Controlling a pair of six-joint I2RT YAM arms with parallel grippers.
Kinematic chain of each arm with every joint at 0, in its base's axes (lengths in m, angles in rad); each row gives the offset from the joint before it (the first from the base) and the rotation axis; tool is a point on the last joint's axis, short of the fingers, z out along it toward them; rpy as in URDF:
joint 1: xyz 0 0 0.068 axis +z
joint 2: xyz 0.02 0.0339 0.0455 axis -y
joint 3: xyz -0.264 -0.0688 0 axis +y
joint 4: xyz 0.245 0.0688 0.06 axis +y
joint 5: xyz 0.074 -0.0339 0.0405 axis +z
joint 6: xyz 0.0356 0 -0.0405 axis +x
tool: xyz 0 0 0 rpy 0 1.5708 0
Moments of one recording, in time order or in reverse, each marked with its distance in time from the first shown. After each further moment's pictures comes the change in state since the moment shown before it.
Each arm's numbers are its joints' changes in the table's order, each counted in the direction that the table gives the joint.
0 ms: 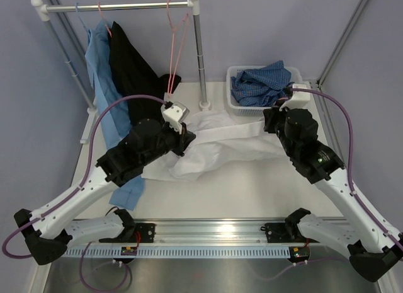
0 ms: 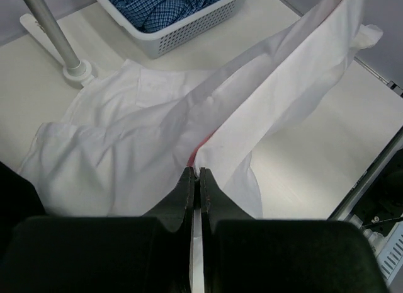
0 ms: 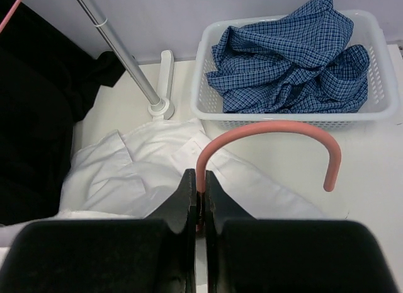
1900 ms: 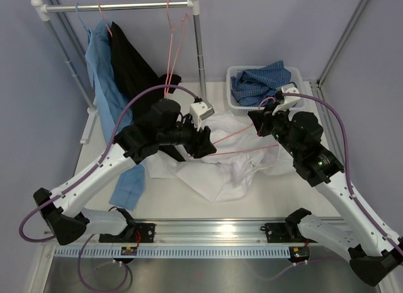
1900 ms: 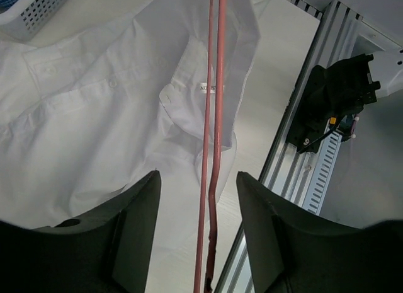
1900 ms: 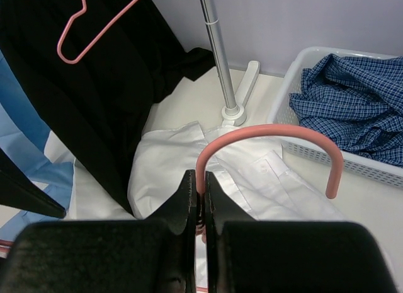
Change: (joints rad) left arm 0.048 -0.234 -0.238 0.204 -0.468 0.095; right arm -0.024 0.044 0.065 -0.145 0.380 -0.092
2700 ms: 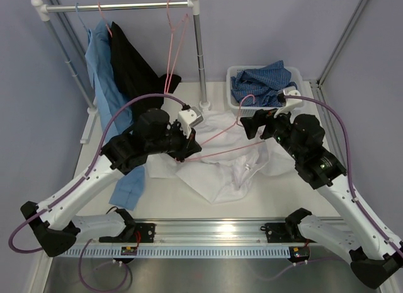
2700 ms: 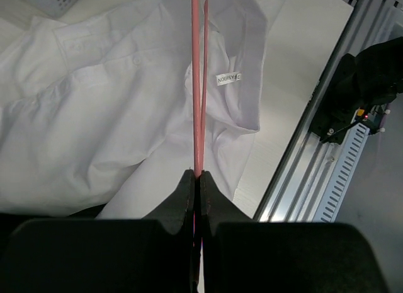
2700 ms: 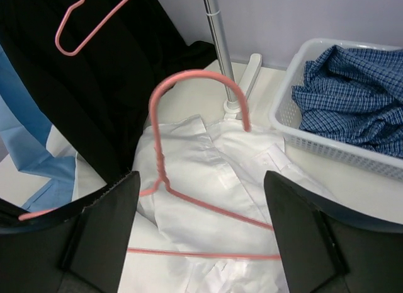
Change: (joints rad) left arm -0.005 0.100 0.089 0.025 0.100 0.023; right arm 0.000 0.000 0.006 0.013 0.014 0.010
